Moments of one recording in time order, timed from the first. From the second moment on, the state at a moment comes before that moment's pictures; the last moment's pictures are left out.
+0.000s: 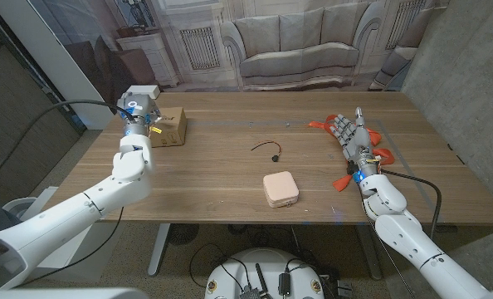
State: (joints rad) left arm 0.82 0.93 0.59 -1.86 0.63 0.91 0.39; left_hand 1.31 0.16 -0.11 -0.04 0.23 1.18 -0.21 0.42 0.18 1.13 -0.22 0.19 0.19 0.67 -0.06 0.19 0.18 0.20 -0.04 0.20 0.17; right arm -1.19 -0.52 -0.23 -1.66 0.82 0.36 -0.08; right_hand 0.29 0.05 0.01 0.02 0.20 0.26 0.06 0.20 0.19 0.28 0.07 0.22 0.18 0.19 0.02 0.20 0.18 0.23 -0.04 0.25 0.18
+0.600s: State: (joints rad) left arm 0.79 0.96 0.56 -1.92 0.57 0.89 0.29; left_hand 1.31 0.16 -0.12 -0.03 0.23 1.18 -0.20 0.41 0.18 1.14 -0.22 0.19 0.19 0.67 -0.06 0.19 0.18 0.20 -0.04 0.20 0.17; right arm -1.18 -0.52 -0.24 -1.66 0.81 0.36 -0.08; right_hand 0.29 0.05 0.01 0.02 0.20 0.26 0.07 0.20 0.19 0.28 0.07 0.22 0.18 0.19 0.02 0.20 0.18 0.23 -0.04 0.25 0.18
